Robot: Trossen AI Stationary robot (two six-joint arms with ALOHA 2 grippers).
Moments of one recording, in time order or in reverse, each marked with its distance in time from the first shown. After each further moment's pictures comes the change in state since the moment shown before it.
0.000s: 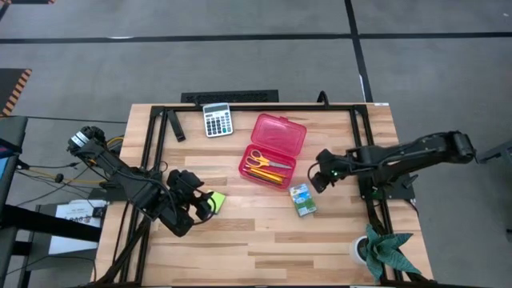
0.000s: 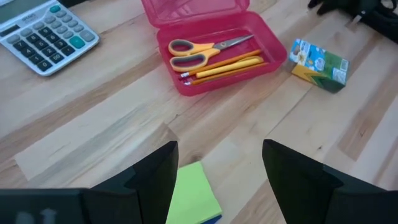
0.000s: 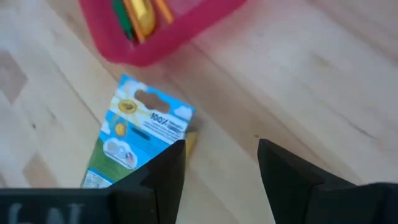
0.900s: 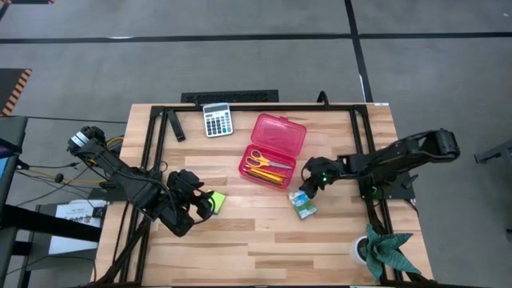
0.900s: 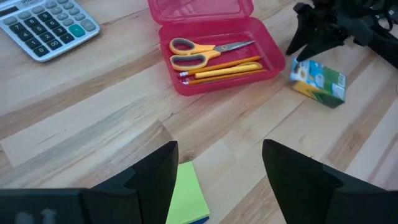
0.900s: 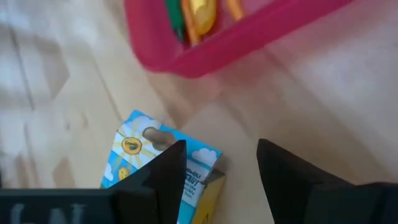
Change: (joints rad) left arm 0.000 0.000 0.000 0.006 -0.004 -0.084; right arm -0.059 0.265 -0.193 0.642 -0.177 -0.105
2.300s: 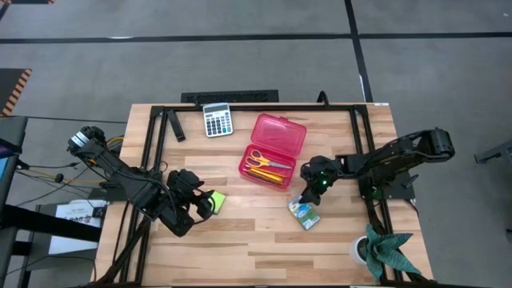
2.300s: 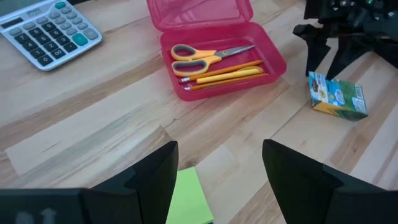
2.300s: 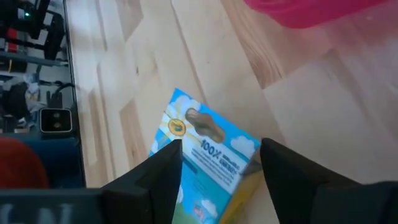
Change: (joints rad) left arm 0.000 0.000 0.000 -0.004 -0.021 0.019; right arm -0.013 0.059 0.000 0.131 -0.348 -0.082
